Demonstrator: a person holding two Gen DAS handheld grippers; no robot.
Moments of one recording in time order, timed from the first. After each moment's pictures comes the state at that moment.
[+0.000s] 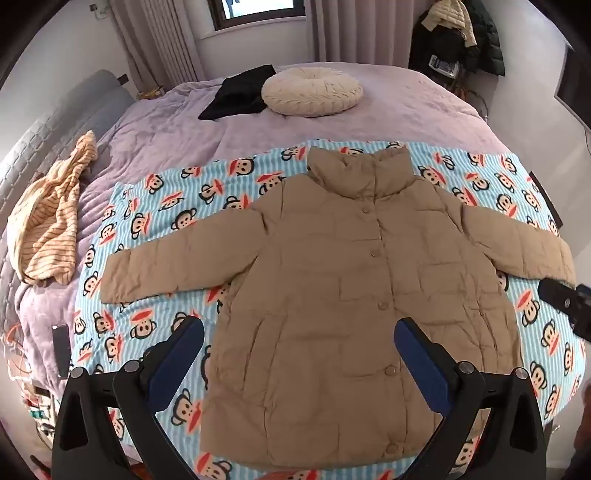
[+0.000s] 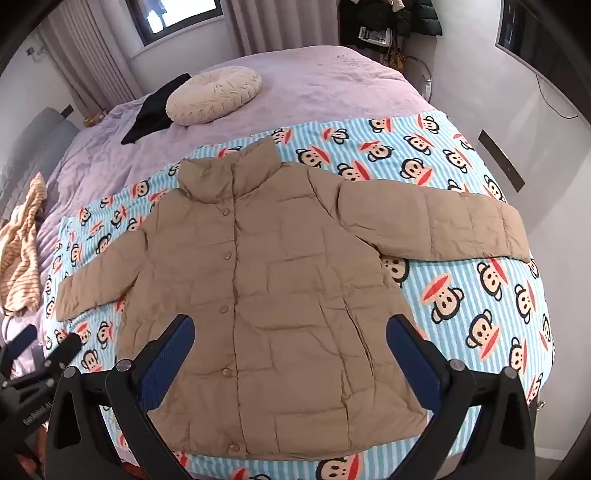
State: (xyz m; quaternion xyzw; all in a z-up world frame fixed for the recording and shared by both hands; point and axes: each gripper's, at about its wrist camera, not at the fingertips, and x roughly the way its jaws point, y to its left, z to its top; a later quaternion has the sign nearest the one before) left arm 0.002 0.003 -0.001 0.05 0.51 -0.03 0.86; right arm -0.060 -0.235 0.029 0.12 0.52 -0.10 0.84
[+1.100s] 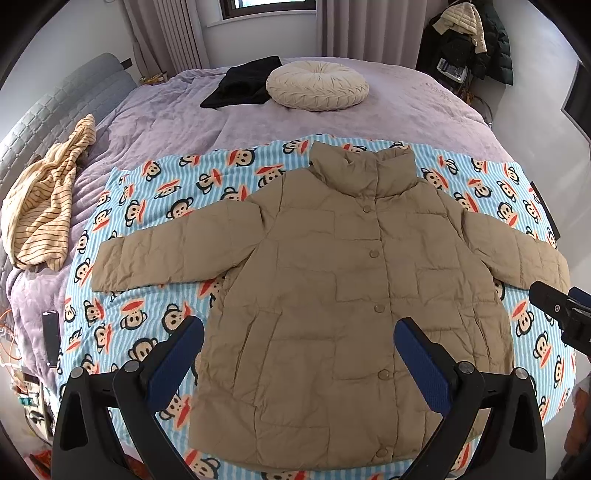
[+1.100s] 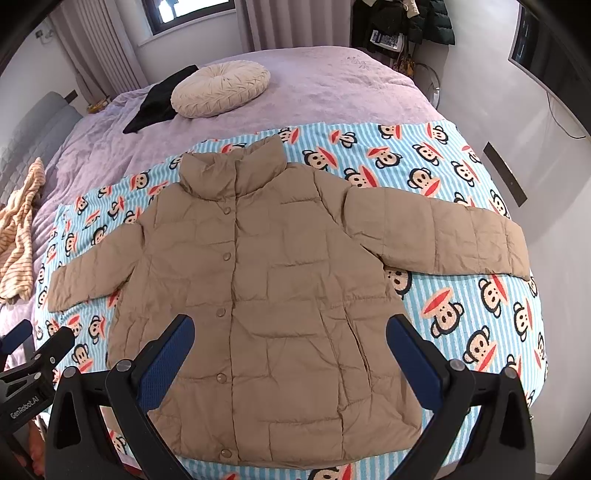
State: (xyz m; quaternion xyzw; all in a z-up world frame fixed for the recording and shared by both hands) left arm 0.014 0.010 -0.007 0.04 0.52 -0.04 0.85; right arm -0.042 -0.227 0.021 0.09 0.53 -0.10 0.83
